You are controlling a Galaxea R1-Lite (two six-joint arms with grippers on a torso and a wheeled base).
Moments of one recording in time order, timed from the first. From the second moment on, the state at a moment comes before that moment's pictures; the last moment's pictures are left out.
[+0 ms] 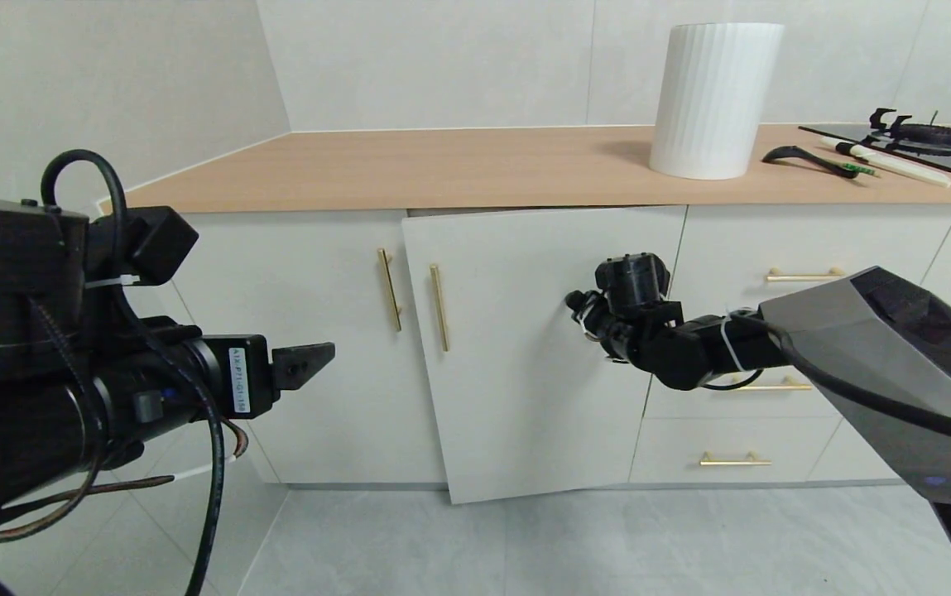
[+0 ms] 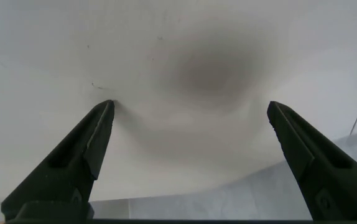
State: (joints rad) left arm -0.49 1.34 -0.86 -0.03 0.33 -0.24; right arm 0.48 2.41 -1.70 -0.35 -0.36 0.82
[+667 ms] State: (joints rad) left arm -0.49 1.34 -0.86 -0.03 0.33 -0.24; right arm 0.43 2.46 -1.80 -0.34 -0.44 0.82
